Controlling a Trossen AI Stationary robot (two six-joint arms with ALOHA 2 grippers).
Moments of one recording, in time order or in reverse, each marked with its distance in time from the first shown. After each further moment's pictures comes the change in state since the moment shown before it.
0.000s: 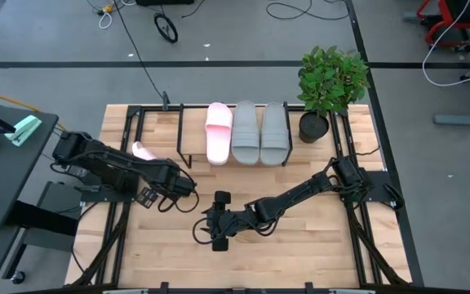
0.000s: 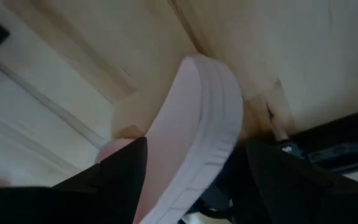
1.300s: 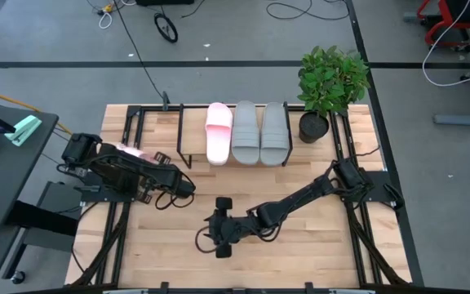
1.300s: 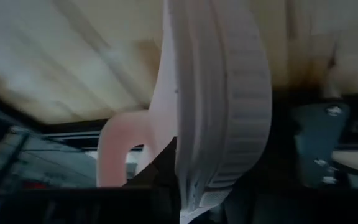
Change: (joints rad) left arm -0.008 0.103 -0.025 -0.166 -0.148 -0.263; right arm 0.042 -0.002 0.000 -0.015 0.001 -0.008
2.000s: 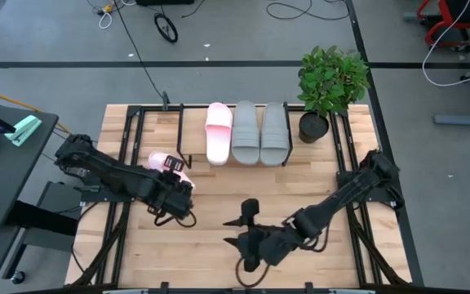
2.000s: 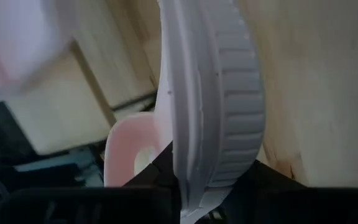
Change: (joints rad) left arm -0.245 -0.050 0.561 -0.083 -0.161 -0.167; right arm 0.183 -0.299 0.001 -0.255 0.307 -0.225
